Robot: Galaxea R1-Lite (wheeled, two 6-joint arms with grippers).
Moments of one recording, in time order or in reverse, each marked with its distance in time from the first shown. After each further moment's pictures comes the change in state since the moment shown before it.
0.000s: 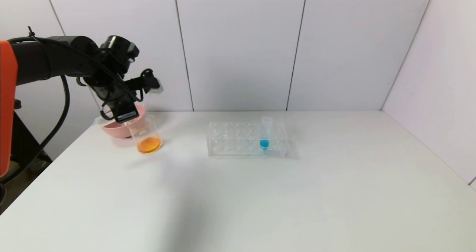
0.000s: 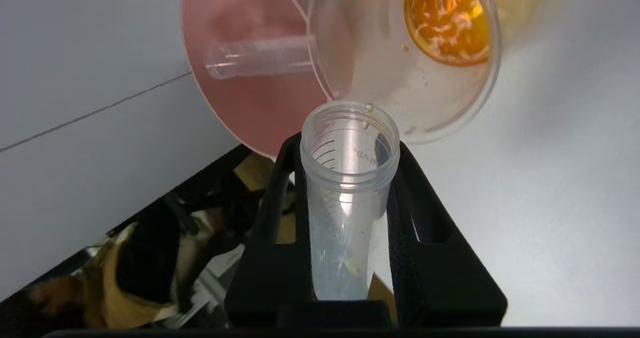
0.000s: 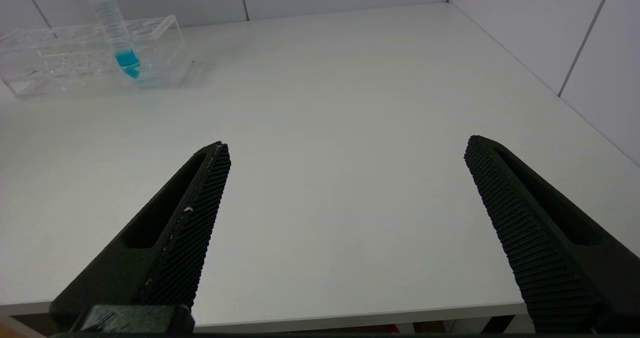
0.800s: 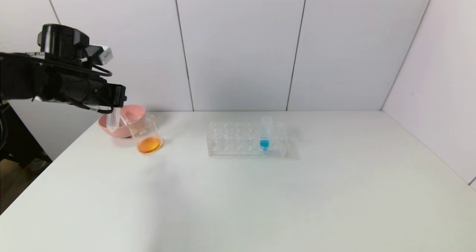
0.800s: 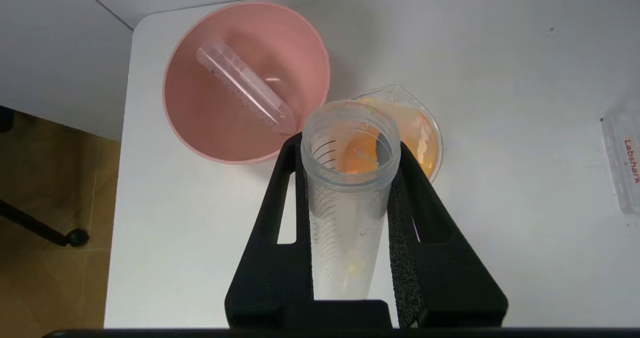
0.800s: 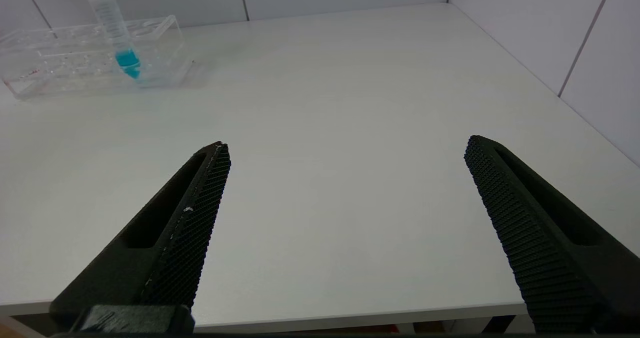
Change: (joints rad) left arm 0.092 -0.330 0.579 -0.611 -0.246 -0.847; right arm 0.000 0.000 0.000 0.000 0.000 0.000
